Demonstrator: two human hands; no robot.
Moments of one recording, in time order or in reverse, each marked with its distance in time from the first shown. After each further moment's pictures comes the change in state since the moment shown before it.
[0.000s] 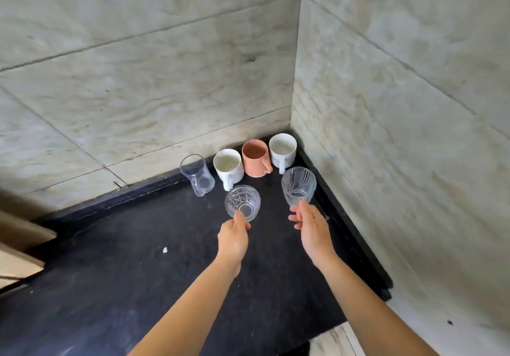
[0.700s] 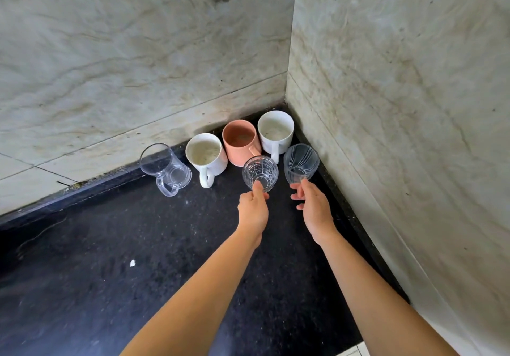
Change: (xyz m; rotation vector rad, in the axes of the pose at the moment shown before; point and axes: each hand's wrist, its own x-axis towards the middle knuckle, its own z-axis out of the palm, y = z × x) left_hand 0.114 0.007 0.106 0.015 -0.085 -0.011; right_hand 0.127 0.046 0.002 -0.050 0.030 0.115
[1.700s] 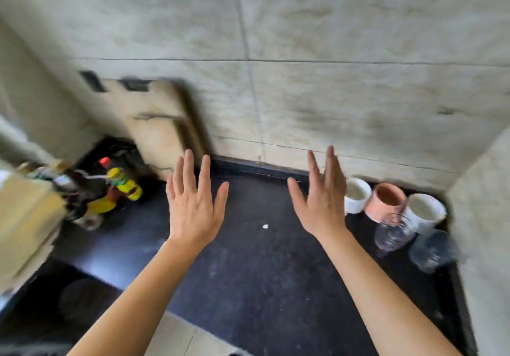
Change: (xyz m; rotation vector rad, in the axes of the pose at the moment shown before) left_hand -0.262 -0.013 -0.337 0.966 1.190 0.494; right_hand -0.201 -0.161 0.172 -0.676 -0.284 -1.232
